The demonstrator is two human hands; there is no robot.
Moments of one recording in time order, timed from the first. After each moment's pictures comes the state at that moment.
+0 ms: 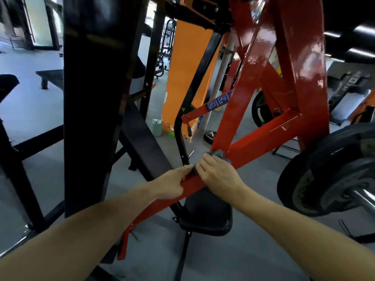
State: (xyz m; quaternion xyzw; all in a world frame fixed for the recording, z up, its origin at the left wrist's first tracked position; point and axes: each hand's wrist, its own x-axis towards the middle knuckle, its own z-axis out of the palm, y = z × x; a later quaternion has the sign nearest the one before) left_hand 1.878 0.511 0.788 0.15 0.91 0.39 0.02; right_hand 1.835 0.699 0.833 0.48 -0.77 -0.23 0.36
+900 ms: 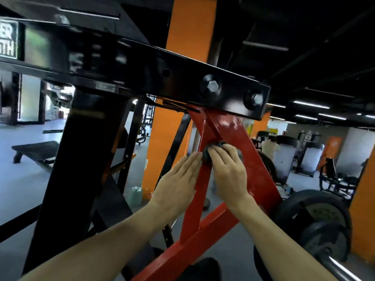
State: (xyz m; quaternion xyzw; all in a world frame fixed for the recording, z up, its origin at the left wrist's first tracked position) left_hand 1.847 0.557 0.986 0.17 0.88 -0.15 -0.42; right_hand 1.805 0.725 1.035 0.31 -0.69 0.03 0.65
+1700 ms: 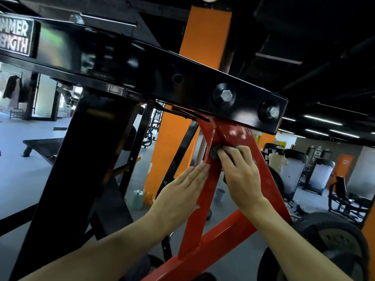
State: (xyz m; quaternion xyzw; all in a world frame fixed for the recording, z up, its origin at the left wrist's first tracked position) left_hand 1.838 0.549 0.983 0.16 0.84 -0.19 -0.47; right_hand 1.797 0.731 1.073 0.34 -0.65 -0.02 0.68
